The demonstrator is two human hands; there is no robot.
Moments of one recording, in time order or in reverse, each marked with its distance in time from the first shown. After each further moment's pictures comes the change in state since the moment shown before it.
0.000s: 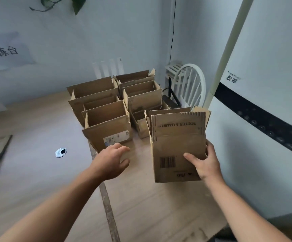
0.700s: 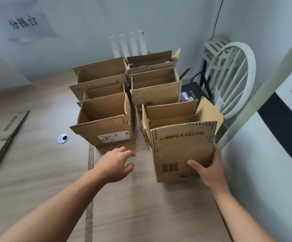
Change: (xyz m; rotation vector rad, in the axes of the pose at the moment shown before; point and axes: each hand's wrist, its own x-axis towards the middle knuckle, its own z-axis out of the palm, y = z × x) left_hand 0.099 0.017 0.056 0.035 -0.210 -0.282; right_hand 0.150 0.051 0.016 0.034 -0.291 -0.054
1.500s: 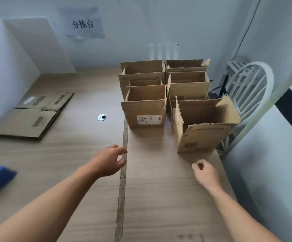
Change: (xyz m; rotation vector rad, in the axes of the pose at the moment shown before) left_hand -0.191 -0.080 0.022 -0.200 0.130 -0.231; right_hand -0.121 -0.008 0.071 -0.558 -0.138 0.157
